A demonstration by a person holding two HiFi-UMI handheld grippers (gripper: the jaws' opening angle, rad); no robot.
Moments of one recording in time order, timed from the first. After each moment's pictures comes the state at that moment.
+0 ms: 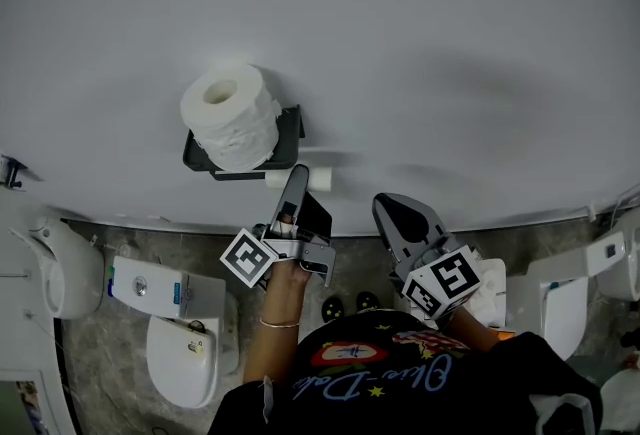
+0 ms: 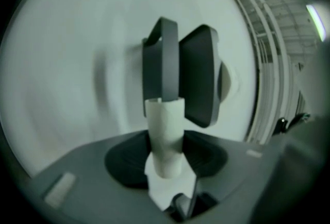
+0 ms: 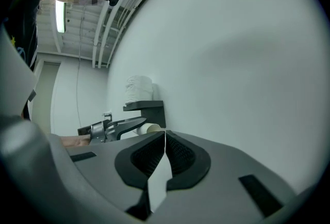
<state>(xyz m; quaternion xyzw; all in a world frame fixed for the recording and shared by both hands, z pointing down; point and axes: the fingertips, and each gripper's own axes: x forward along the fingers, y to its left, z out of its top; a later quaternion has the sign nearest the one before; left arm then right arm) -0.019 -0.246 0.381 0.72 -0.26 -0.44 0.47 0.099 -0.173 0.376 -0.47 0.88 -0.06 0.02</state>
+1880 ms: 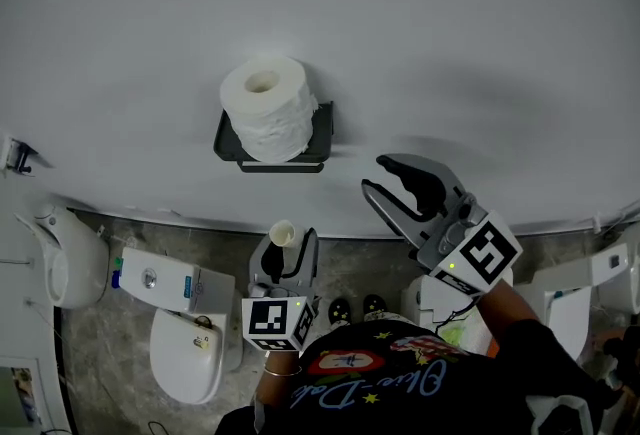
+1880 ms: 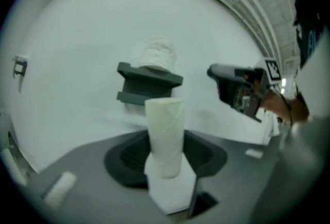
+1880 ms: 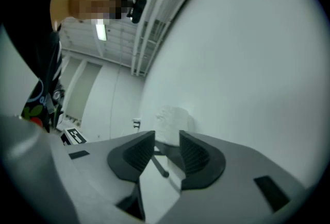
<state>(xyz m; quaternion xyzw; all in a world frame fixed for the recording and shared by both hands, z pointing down) -0.072 -0.152 0.421 0.83 -0.54 0.03 0.09 0.032 -0.166 0.269 -0.30 0.95 0.09 0.04</state>
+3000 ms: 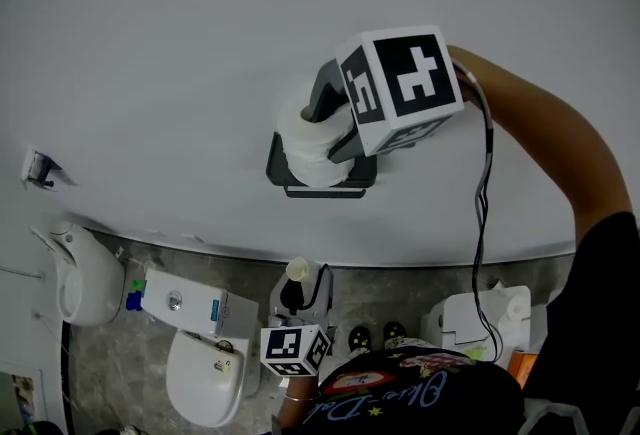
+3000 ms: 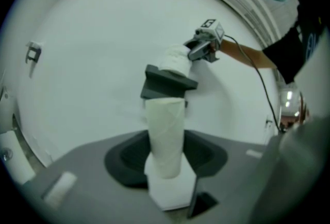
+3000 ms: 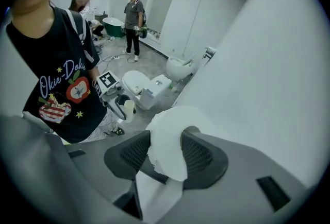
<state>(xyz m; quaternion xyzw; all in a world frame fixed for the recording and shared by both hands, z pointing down) -0.124 -0.133 0.434 0.82 -0.55 -0.01 0.13 -0.091 -0.227 0.238 0.08 0.81 0.25 -0.53</state>
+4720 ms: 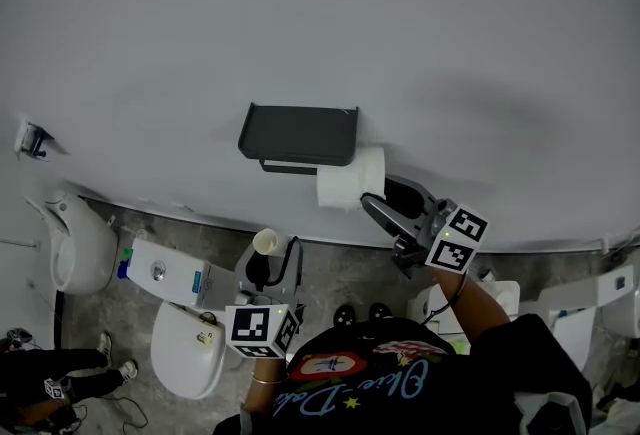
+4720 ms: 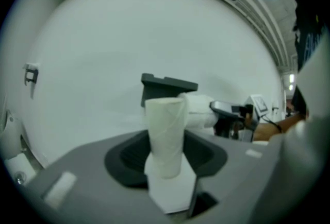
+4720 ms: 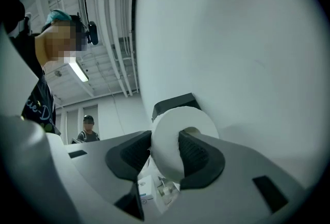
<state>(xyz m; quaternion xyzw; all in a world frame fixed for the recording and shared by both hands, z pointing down) -0.127 -0.141 0.414 0.81 -0.58 0.03 0.08 0.019 -0.201 0.365 -0.22 0.95 -0.16 0.14</state>
